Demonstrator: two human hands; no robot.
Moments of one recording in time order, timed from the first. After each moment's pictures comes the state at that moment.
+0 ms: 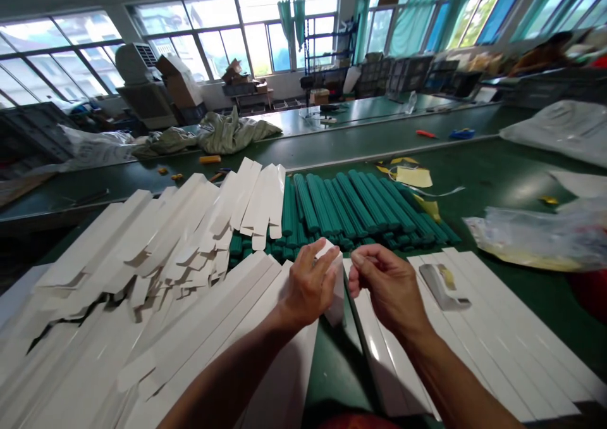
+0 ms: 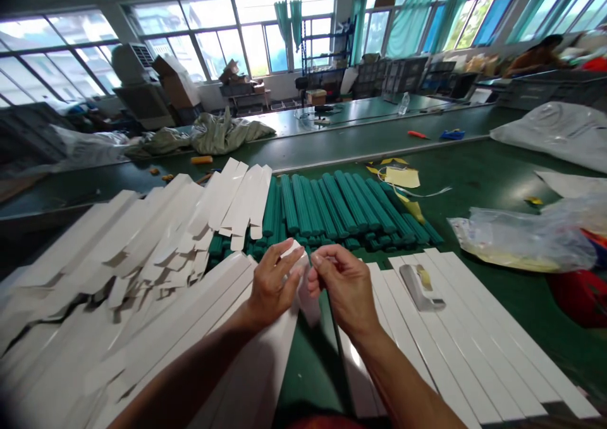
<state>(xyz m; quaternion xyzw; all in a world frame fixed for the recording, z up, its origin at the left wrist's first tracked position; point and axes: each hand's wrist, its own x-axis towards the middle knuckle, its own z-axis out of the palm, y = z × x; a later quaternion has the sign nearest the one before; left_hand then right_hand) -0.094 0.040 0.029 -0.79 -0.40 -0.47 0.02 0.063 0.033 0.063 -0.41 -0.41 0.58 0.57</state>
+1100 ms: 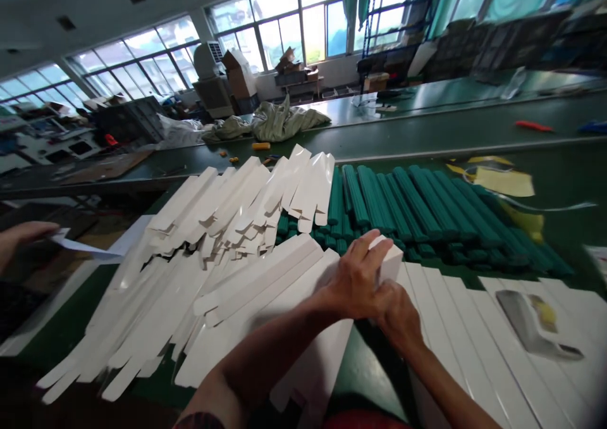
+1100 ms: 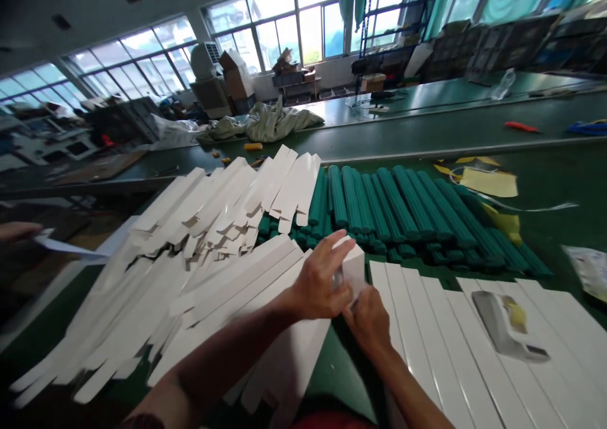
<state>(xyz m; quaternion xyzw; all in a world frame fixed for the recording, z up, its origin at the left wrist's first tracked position) -0.105 0.024 0.040 -0.79 -0.42 -0.43 -0.10 0.050 0.021 -0.105 -0.52 -0.77 0.03 0.36</state>
